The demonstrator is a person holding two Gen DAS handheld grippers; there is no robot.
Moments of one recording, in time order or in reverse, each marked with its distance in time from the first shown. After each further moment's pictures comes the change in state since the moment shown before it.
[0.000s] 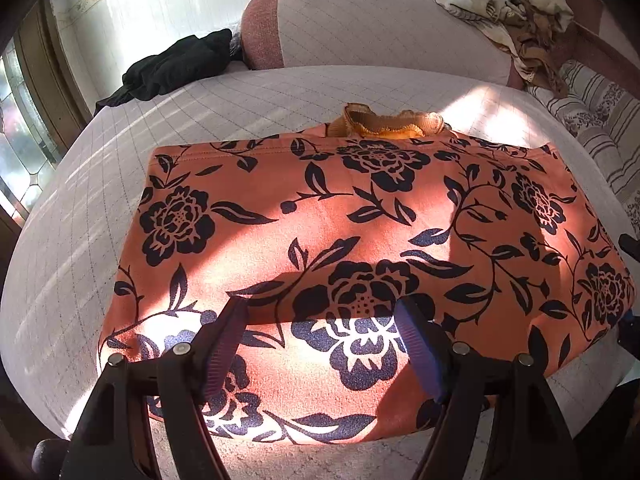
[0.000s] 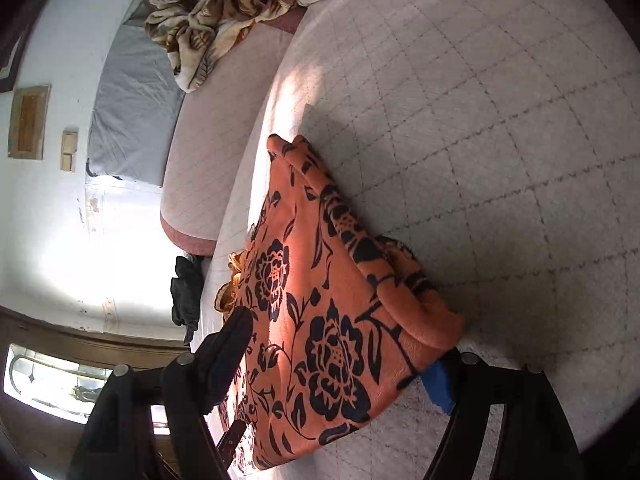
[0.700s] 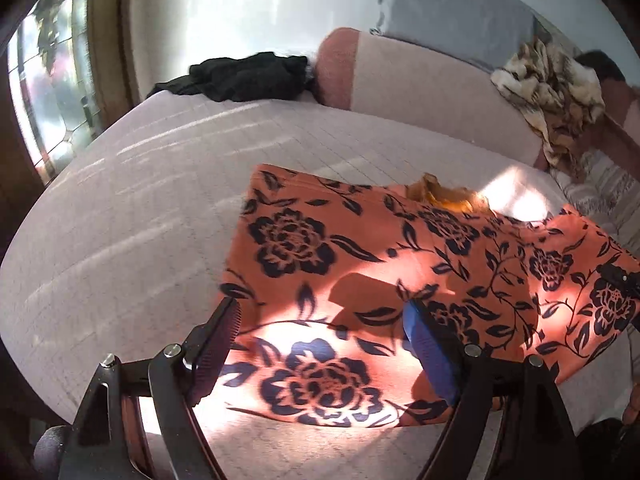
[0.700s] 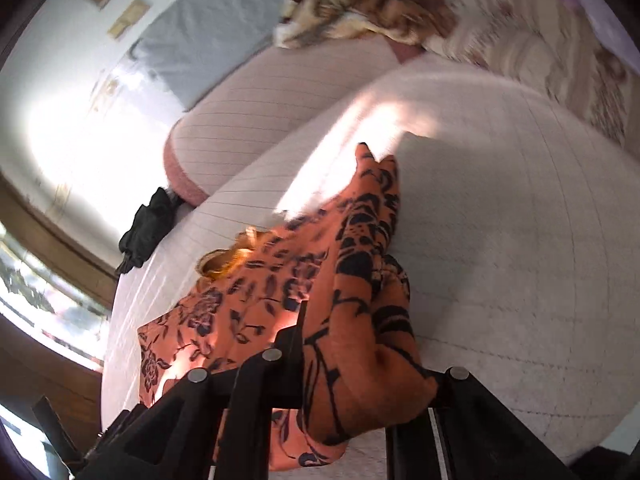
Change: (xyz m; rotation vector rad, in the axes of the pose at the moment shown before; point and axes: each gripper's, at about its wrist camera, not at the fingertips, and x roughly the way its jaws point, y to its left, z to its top) left arm -0.050 0.111 -0.013 -0.271 -0.145 0.000; right arm 0.008 0.128 -0.033 -0.567 -0.071 -0.215
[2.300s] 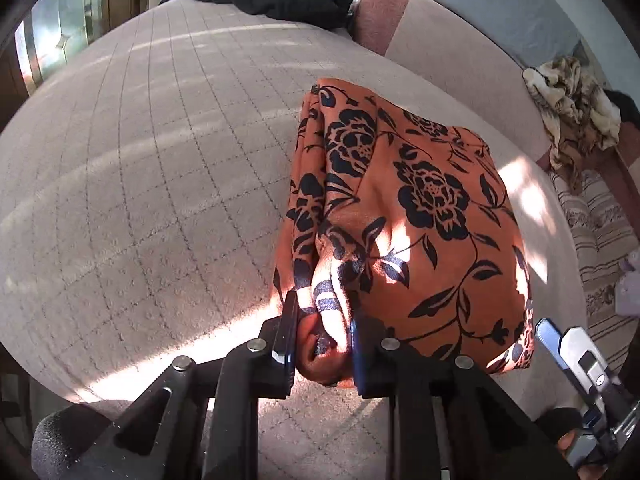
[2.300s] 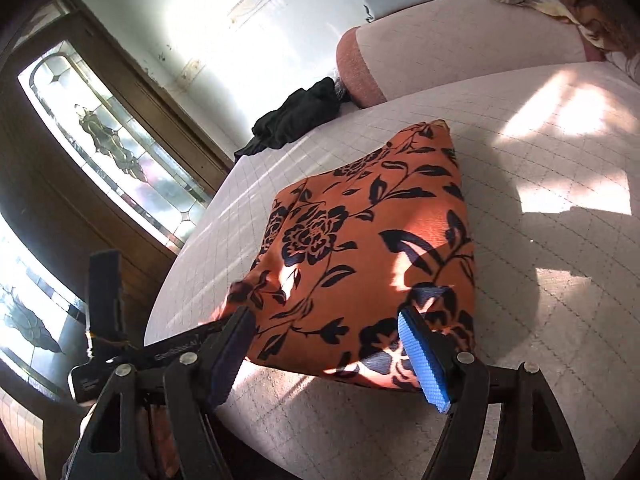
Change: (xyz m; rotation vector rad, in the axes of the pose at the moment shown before) left arm 0.034 0.064 -0.015 -0.148 0.273 -0.172; right arm 0.019 0.136 -0.111 -0.264 0.187 0.372
